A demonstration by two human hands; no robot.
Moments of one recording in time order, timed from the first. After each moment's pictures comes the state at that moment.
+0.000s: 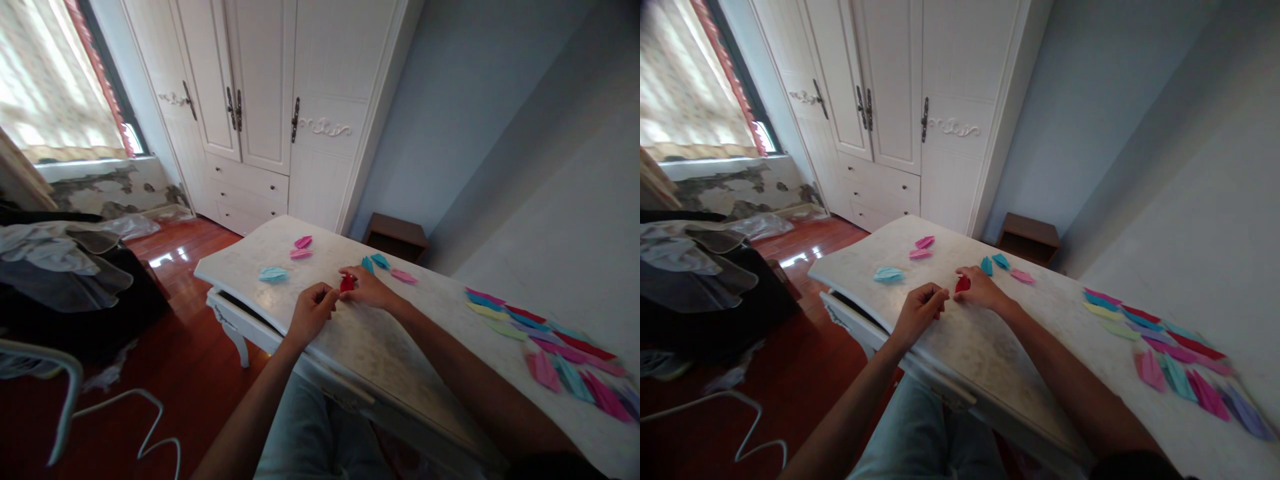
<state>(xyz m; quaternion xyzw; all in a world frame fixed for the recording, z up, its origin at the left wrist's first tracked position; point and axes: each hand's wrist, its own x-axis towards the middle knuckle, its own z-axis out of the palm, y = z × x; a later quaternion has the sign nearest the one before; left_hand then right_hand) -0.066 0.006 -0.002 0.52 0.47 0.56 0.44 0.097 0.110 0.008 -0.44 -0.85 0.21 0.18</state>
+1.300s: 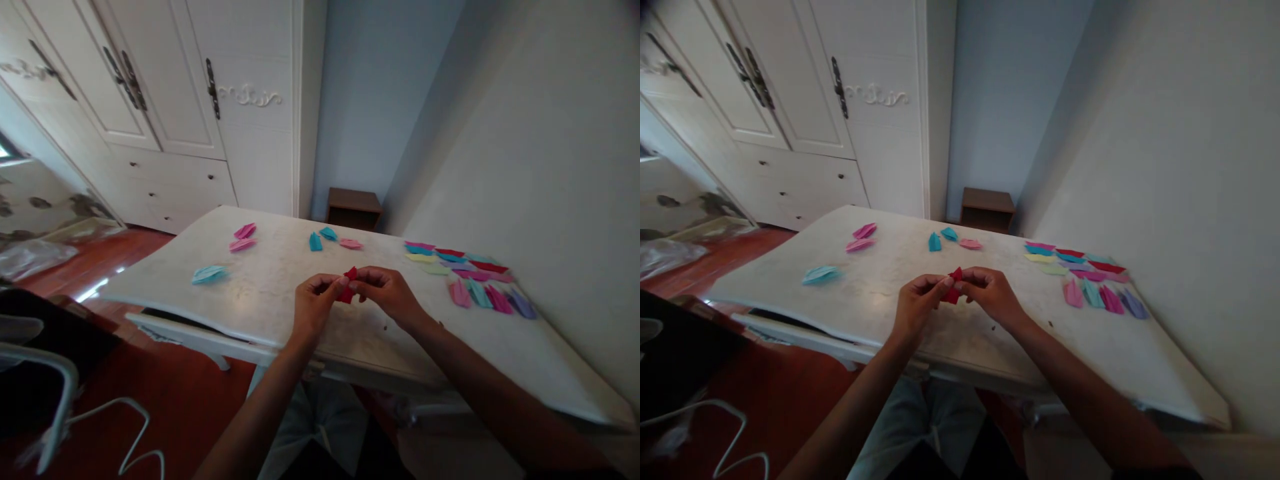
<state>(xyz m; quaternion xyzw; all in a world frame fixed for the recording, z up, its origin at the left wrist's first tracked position) 0.042 -0.009 0.011 0.44 0.41 0.58 0.55 0.199 -0.008 0.040 -0.46 -0.63 0.44 0.44</state>
